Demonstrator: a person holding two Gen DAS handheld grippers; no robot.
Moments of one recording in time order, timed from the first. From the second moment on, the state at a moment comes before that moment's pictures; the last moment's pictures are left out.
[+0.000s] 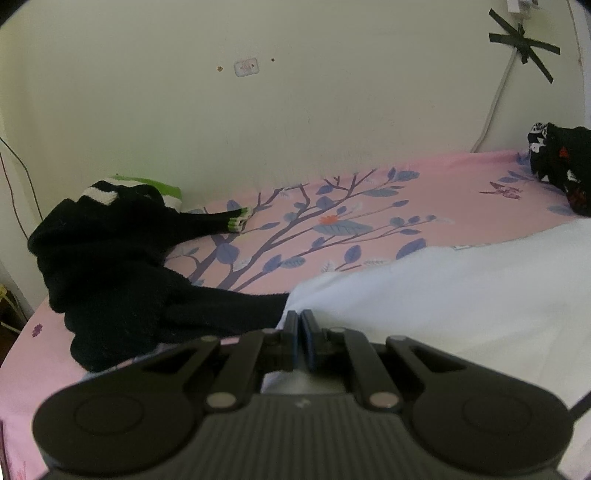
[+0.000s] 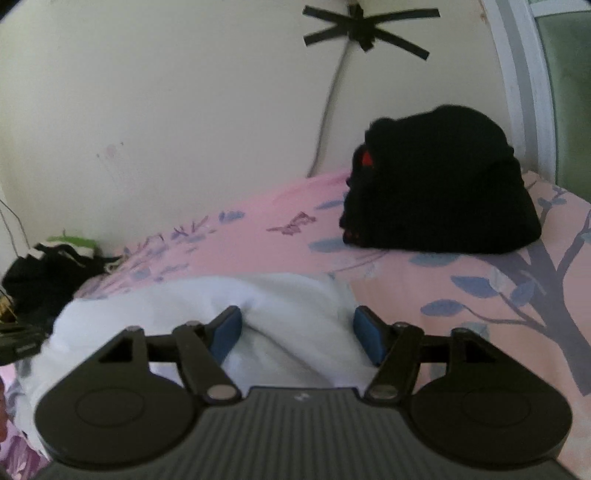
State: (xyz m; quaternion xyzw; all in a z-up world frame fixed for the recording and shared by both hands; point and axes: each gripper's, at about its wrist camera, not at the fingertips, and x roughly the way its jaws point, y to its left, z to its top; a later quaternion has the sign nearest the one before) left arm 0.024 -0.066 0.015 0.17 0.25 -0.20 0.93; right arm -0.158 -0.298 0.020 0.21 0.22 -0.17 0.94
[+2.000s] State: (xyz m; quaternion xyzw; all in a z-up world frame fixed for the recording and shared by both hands) left arm 0.010 -0.085 0.002 0.13 0.21 -0.20 0.95; right arm -0.203 -0.274 0.039 0.13 0.20 -0.16 0.96
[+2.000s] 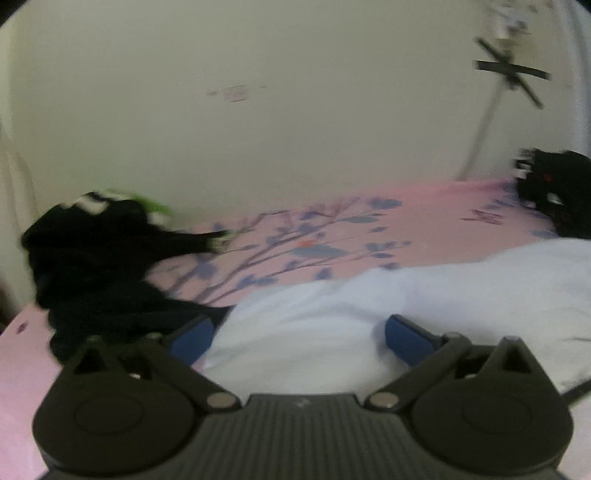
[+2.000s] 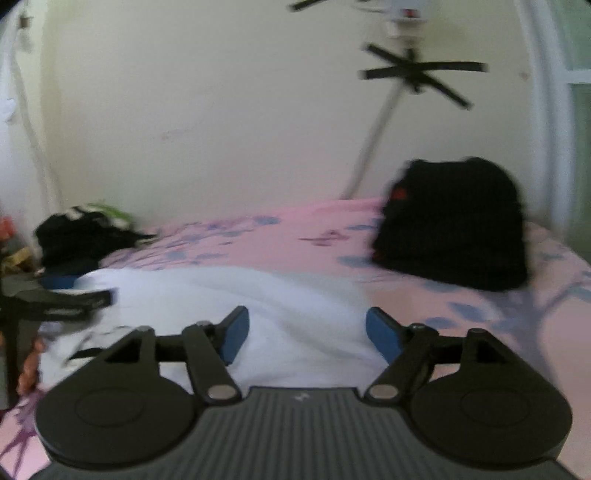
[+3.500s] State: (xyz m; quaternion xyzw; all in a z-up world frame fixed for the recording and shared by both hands) left arm 0.029 -0.031 0.001 -0.04 0.32 -0.27 0.91; right arm -0.215 -0.323 0.026 0.25 0.24 -0.15 0.92
